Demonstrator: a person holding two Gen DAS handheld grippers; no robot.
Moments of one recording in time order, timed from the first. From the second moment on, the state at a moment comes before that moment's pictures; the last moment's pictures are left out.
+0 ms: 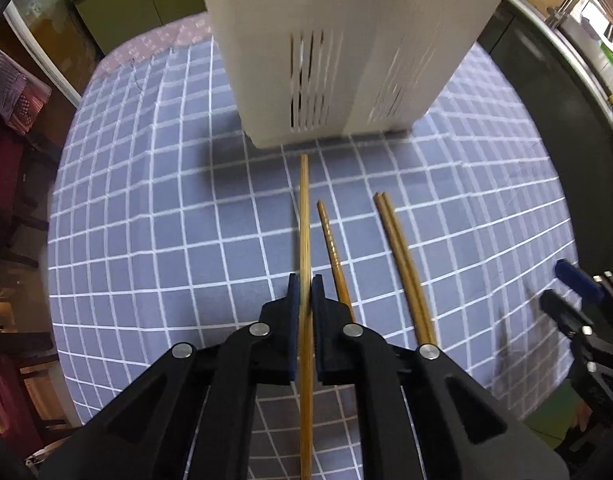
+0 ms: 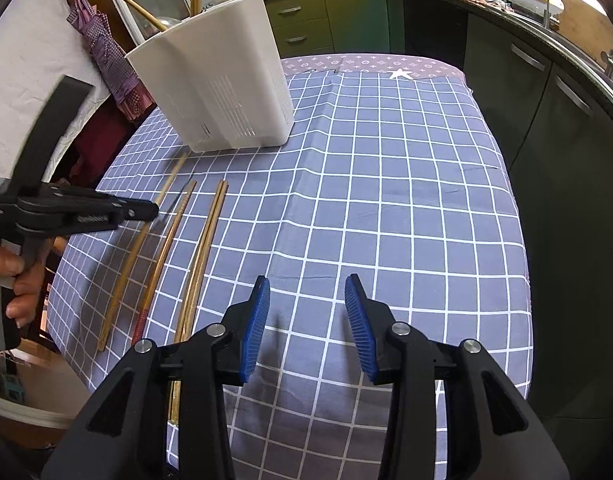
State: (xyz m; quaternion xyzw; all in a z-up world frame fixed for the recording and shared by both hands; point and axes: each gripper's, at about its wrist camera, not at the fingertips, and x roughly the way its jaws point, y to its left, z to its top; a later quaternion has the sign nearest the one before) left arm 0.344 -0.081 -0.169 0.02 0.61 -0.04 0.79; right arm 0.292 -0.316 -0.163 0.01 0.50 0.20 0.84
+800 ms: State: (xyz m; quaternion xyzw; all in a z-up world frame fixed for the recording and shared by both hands) left arm 0.239 -0.022 -0.052 0.01 0.46 -0.06 0.88; right arm 0.328 -0.259 -0.171 0.00 0.56 0.25 0.79
